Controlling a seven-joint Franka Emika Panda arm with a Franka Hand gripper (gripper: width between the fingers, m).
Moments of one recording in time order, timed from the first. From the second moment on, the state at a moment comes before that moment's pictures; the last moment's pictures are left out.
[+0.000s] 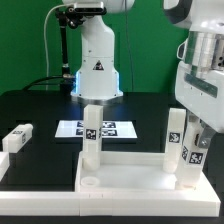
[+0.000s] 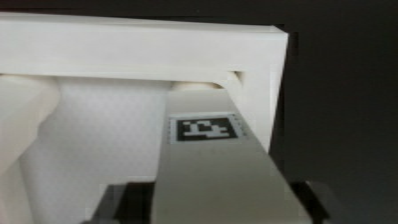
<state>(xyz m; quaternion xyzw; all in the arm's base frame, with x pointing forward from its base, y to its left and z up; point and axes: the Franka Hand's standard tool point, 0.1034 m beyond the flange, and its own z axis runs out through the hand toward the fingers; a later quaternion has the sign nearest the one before) 0.667 0.106 0.110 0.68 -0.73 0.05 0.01</state>
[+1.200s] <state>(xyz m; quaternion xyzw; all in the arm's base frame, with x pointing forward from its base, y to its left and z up) 0.665 0.108 0.109 0.95 -0.29 0.05 0.09</state>
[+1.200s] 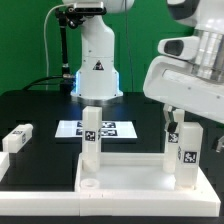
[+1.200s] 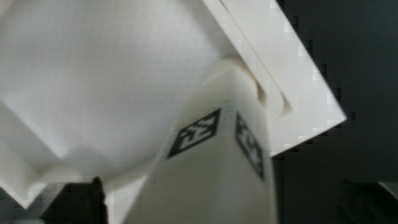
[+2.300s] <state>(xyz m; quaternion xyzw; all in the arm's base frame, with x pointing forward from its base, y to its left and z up) 0.668 0.107 0.105 0.90 -0.43 0.09 0.06</state>
